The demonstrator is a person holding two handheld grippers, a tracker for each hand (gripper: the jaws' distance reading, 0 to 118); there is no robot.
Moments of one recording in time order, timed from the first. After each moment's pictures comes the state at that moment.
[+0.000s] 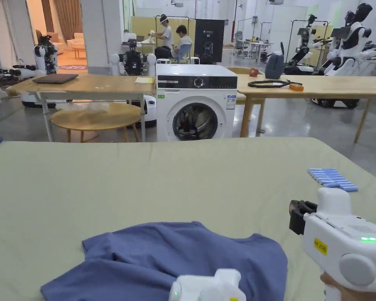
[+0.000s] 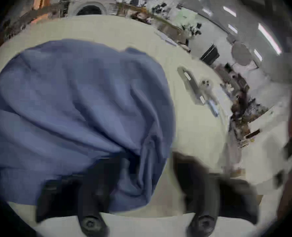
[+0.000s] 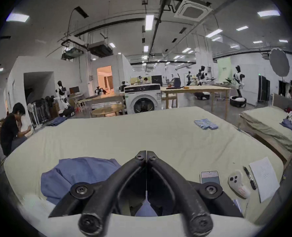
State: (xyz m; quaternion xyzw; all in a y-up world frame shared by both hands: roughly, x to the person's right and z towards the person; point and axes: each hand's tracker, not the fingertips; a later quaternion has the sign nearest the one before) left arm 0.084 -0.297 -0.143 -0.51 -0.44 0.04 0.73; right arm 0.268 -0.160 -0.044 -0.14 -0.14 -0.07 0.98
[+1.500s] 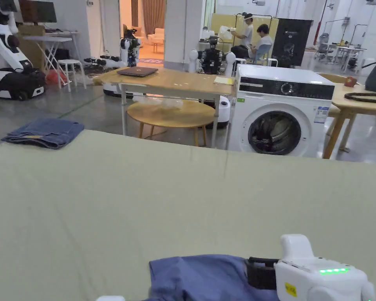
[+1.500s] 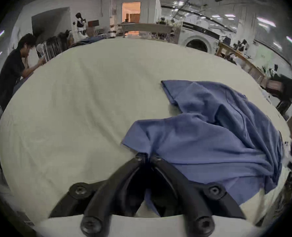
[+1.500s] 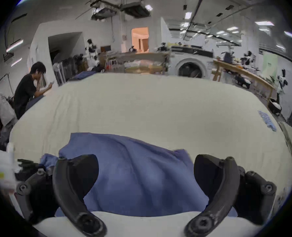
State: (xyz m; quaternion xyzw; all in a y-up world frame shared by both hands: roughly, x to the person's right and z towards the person) left arm -0.196 -0.312 -0.226 -0.42 -0.05 0.02 0.90; right arm 0.127 -0.247 -0.298 -0.34 0.05 0.00 0.94
